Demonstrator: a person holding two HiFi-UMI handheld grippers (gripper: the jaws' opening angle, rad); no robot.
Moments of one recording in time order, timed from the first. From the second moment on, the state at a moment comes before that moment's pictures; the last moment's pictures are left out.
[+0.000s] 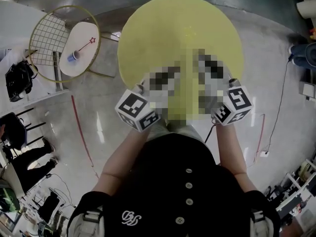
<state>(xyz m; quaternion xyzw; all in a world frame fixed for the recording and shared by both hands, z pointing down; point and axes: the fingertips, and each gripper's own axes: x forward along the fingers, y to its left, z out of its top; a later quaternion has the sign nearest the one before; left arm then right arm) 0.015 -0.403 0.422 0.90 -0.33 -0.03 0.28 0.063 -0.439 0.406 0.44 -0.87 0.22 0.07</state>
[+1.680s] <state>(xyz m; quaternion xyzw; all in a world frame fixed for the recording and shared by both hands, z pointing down) -0.008 -0.444 0.458 0.88 -0.34 -0.03 0.32 0.043 -0.480 0.469 0.45 -0.83 0.27 0.16</state>
